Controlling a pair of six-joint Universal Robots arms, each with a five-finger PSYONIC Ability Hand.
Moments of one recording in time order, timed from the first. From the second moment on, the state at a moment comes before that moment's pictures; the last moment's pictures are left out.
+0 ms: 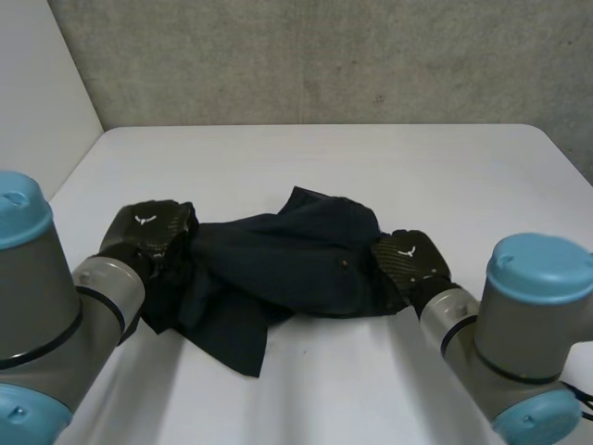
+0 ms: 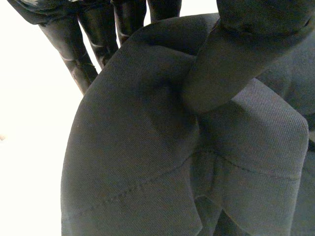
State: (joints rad) left arm 4.24 -1.74 -1.72 3.16 -1.69 3.22; right arm 2.07 -1.13 1.75 -0.32 1.47 2.91; left_hand 1.09 1.19 1.18 1.20 0.98; right_hand 0.92 1.12 1.12 1.14 0.91
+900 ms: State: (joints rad) left arm 4.27 -1.56 -1.51 2.73 -1.51 3.30; right arm 1.96 -1.53 1.50 0.07 1.38 2.87; left_hand 1.09 1.19 1.19 1.20 0.98; right_hand 0.97 1.17 1.18 1.18 0.97
